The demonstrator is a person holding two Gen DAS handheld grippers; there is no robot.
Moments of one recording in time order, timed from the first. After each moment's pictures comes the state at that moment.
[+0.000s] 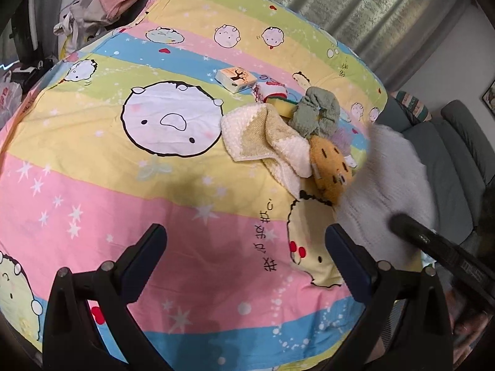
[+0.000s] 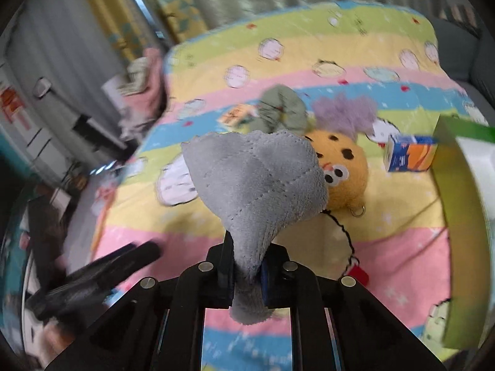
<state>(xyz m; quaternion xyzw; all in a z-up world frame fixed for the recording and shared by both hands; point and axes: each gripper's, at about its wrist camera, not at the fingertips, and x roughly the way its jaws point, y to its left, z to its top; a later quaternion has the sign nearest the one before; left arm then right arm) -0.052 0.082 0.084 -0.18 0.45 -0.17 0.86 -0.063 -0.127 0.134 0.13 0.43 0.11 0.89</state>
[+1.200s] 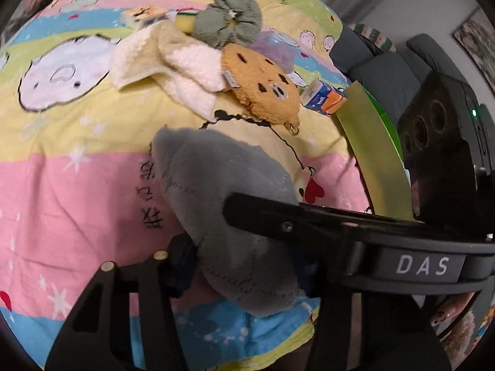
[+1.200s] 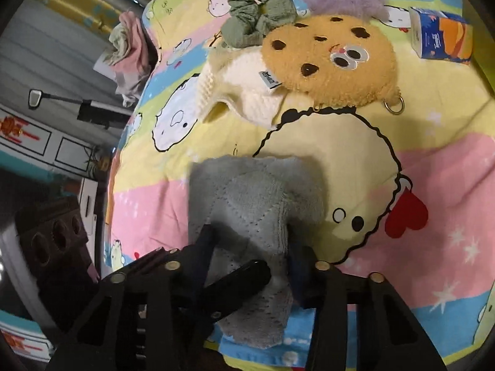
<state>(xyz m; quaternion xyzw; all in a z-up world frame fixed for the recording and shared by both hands) -0.072 -0.019 0.049 -0.11 0.51 -0.29 0.80 -0.046 -0.134 0.050 0.23 0.55 0.16 0.78</state>
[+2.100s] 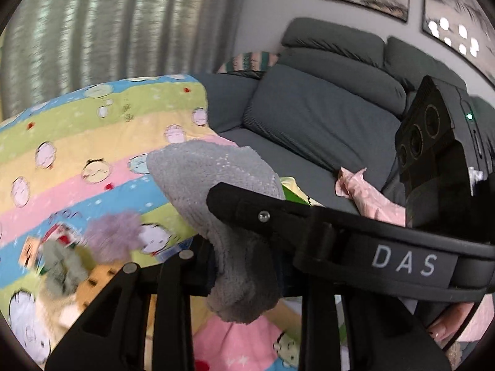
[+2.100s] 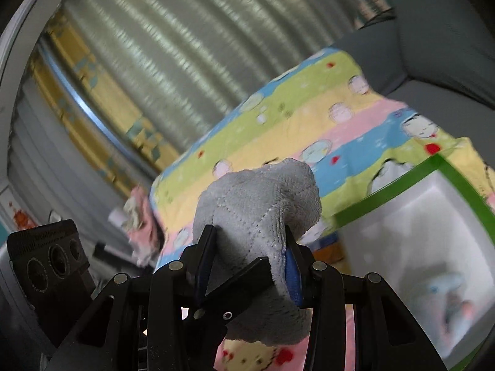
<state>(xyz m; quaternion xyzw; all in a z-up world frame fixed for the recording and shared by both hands) -0.041 -0.221 0.204 0.06 0.29 -0.47 0.83 -0.074 -0.313 0.209 0.32 0.25 0.04 0.92</state>
